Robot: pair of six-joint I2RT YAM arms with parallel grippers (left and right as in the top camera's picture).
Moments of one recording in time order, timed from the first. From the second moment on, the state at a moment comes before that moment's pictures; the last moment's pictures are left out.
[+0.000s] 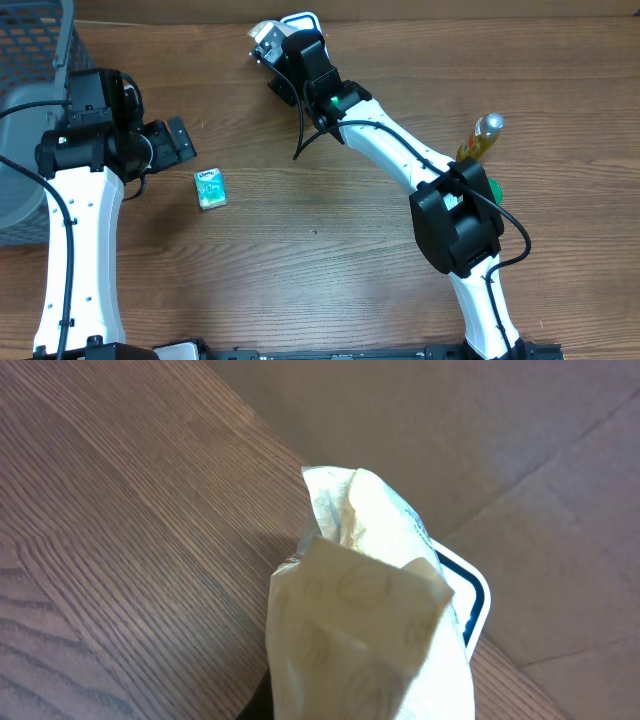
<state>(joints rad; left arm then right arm) 0.15 1.47 1.41 -1.07 0.04 -0.27 0.60 2.28 1.91 -0.16 0.08 -0.37</state>
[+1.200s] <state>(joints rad) 0.15 1.47 1.41 -1.08 0.04 -0.27 0.45 1.90 1.92 -1.41 -0.31 0.01</state>
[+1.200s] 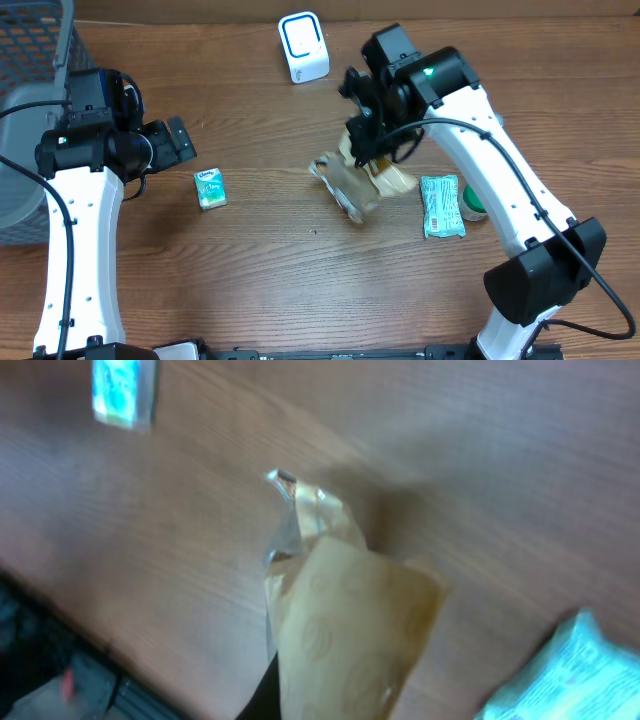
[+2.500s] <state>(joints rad) 0.15 1.47 1.41 -1.07 0.04 -0.27 0.41 1.90 1.63 -1.10 0.13 0.21</state>
